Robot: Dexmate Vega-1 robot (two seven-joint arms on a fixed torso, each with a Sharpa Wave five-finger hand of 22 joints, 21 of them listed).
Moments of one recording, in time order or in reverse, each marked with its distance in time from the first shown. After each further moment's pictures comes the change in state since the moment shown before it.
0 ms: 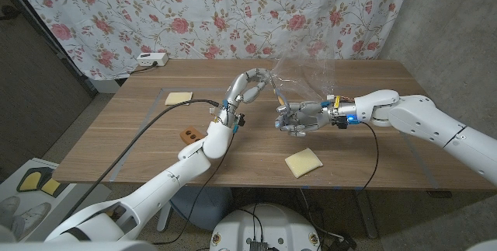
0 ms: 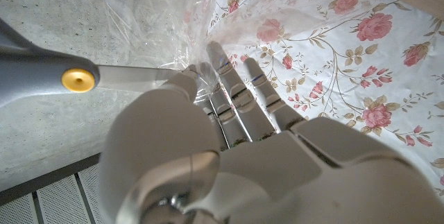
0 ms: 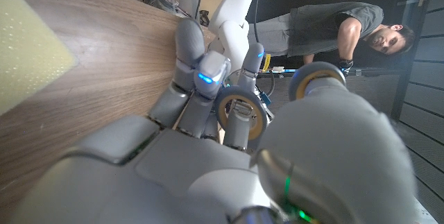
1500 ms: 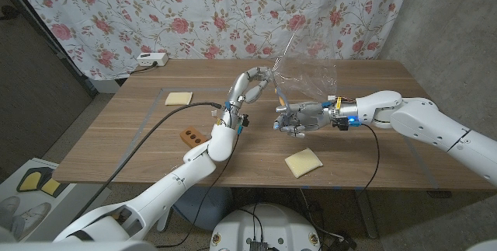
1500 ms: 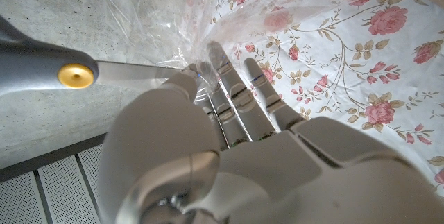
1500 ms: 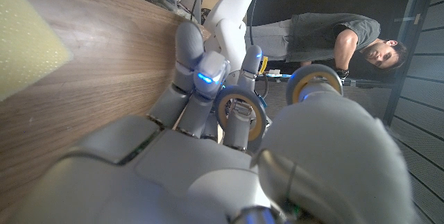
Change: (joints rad) left arm 0.012 -0.038 -0.004 0.007 -0.001 -0.037 0.059; left_hand -0.004 0.004 0.000 0.000 -0.001 0.009 0.009 -0.004 0.000 0.006 0.005 -0.010 0.011 0.005 0.006 -0.011 0.013 -0.016 -0.005 0.028 -0.028; right arm -0.027 -0.024 0.010 -0.045 -0.045 0.059 -0.010; right_hand -0.038 0.038 0.073 -0.032 -0.466 -0.008 -0.004 -0.054 -0.072 -0.004 0.003 -0.019 0.064 -0.034 0.034 0.003 0.000 -0.068 0.022 0.046 -0.044
